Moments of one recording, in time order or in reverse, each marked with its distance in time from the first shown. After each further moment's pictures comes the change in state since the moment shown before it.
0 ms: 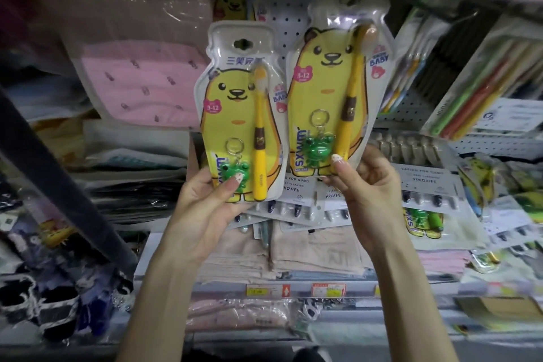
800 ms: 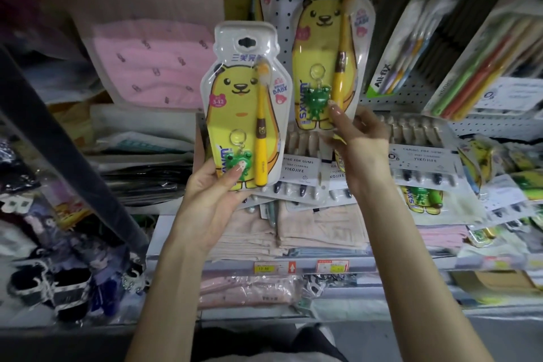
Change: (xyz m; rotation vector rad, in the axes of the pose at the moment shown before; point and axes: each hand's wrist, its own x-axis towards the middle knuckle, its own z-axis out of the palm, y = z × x) left_hand -0.017 -0.004 -0.007 -0.045 0.027 -0.007; right_hand 0.032 0.003 0.023 -0.094 0.229 0.085
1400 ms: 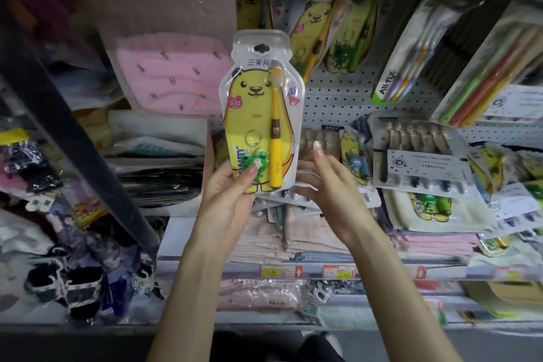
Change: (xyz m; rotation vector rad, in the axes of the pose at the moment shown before) left_hand 0.000 -0.007 0.016 0.002 0.108 0.061; right_hand -0.046 0.031 0.003 -0.067 -0.275 0.285
